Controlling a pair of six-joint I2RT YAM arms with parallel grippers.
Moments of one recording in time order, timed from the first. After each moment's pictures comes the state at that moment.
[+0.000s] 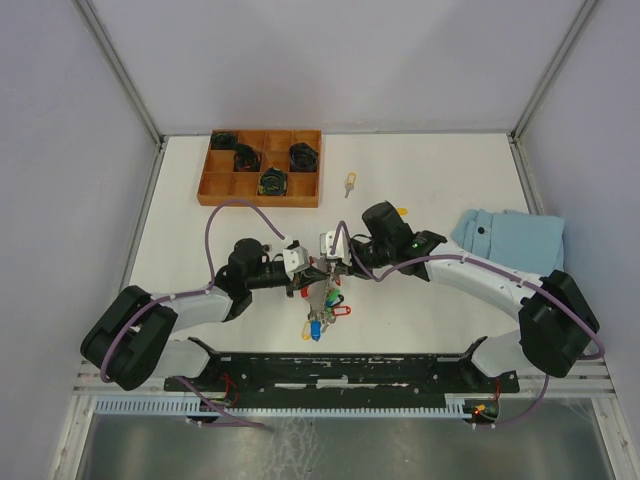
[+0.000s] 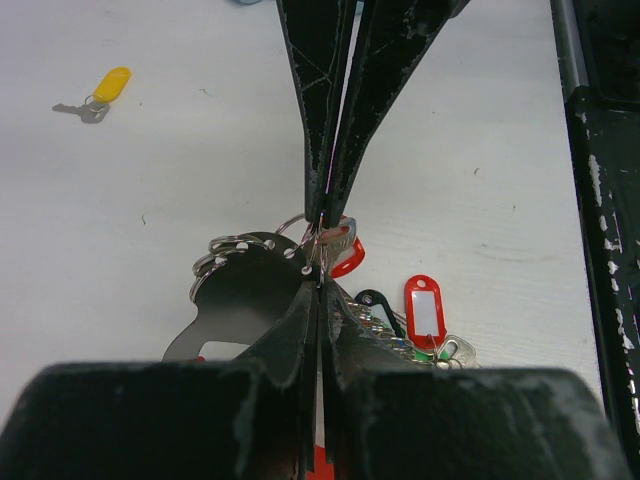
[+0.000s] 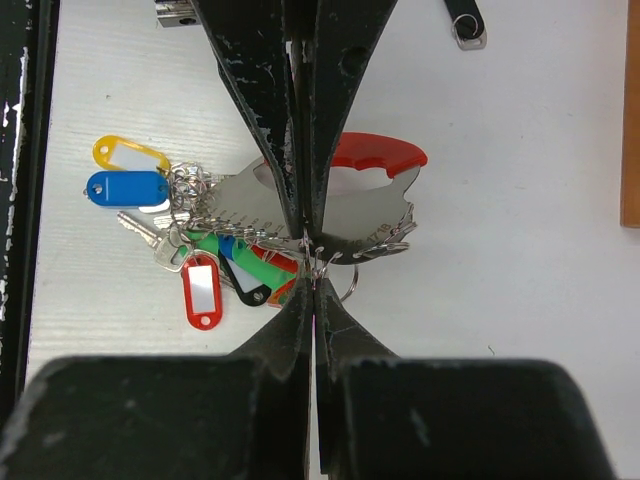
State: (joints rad) left arm -0.57 1.32 0.34 0.73 0.79 0.27; right arm 0.76 1.42 0.93 -0.28 -0.57 -0.70
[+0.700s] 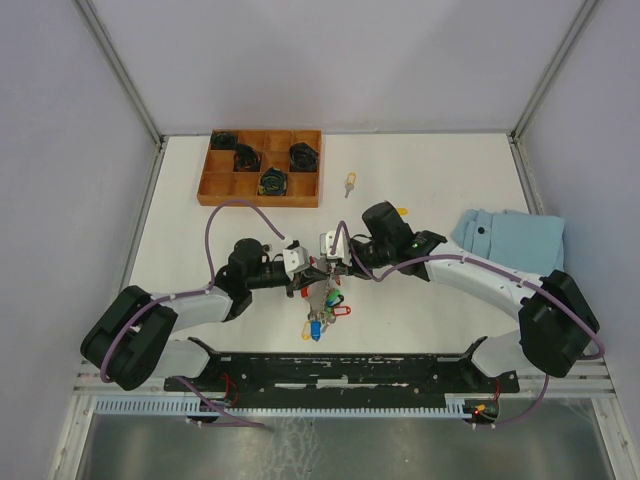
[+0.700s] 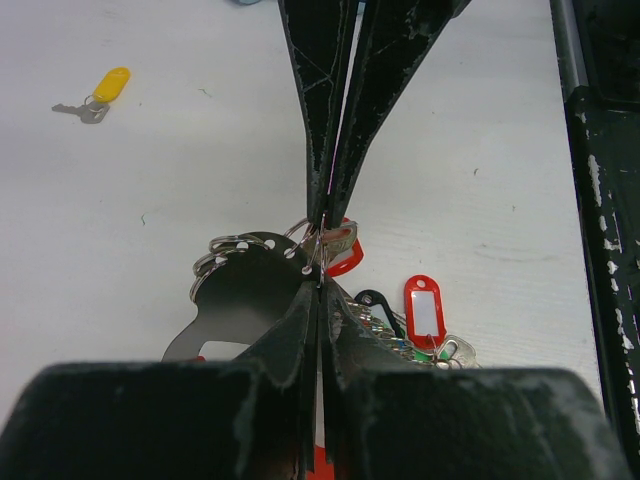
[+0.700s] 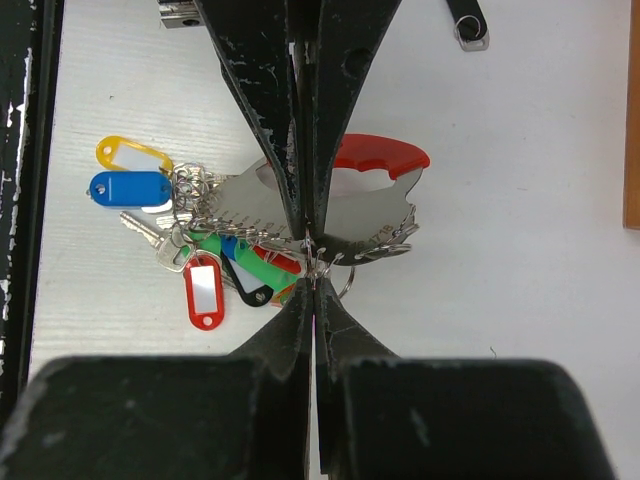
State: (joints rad) left arm -0.57 1.32 0.34 0.73 0.79 0.27; right arm 0.76 1.42 0.93 -0.28 -0.58 -0.70
